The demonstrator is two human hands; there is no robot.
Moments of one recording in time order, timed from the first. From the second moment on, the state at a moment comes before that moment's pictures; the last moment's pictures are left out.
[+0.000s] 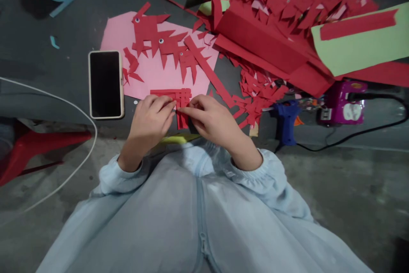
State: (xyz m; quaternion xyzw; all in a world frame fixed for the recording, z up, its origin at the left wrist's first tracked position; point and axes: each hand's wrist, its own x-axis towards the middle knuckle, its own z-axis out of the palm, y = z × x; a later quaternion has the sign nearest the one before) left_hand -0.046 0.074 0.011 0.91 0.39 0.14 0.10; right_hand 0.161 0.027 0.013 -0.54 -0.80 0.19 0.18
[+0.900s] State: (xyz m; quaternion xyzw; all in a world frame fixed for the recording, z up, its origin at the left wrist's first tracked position) left_hand -0.027 0.071 0.006 0.90 0.39 0.19 0.09; right_hand 0.169 0.035 0.011 -0.62 -0.72 0.17 0.26
